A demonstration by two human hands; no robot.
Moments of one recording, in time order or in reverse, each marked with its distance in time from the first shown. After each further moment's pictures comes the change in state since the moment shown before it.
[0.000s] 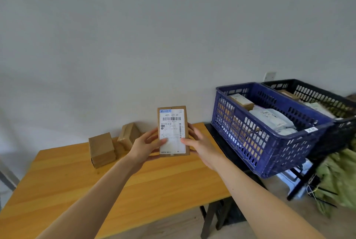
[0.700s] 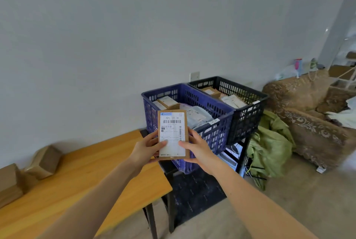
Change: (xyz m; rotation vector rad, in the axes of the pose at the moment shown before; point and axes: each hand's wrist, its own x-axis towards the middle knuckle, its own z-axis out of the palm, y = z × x) left_hand 0.025 0.004 0.311 0.157 -0.222 -0.026; right_hand -0.131 0.003 -0.275 0.098 0.296 0.091
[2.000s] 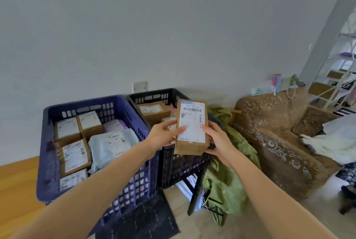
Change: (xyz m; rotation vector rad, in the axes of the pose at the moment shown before) left_hand 0.301 0.108 0.370 0.086 -0.072 0.066; right_hand 0.149 -0.104 -0.437 -0.058 0.255 -0.049
